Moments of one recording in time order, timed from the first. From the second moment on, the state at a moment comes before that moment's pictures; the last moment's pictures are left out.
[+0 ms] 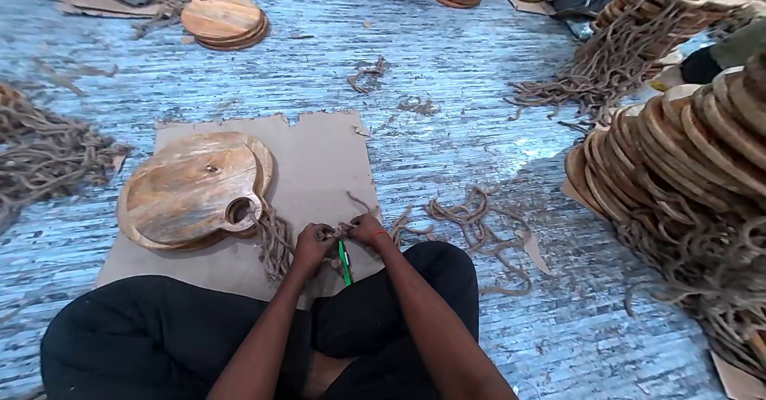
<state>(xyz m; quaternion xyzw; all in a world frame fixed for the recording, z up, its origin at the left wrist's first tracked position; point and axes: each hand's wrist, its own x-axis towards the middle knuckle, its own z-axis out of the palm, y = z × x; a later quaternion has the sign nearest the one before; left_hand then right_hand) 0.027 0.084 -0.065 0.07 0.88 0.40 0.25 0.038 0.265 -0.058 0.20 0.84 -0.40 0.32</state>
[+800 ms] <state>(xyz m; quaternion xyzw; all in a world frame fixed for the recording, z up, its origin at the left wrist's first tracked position) 0.022 0.086 -0.060 0.05 0.87 0.38 0.30 0.034 0.262 -0.058 0.23 0.82 -0.39 0.34</state>
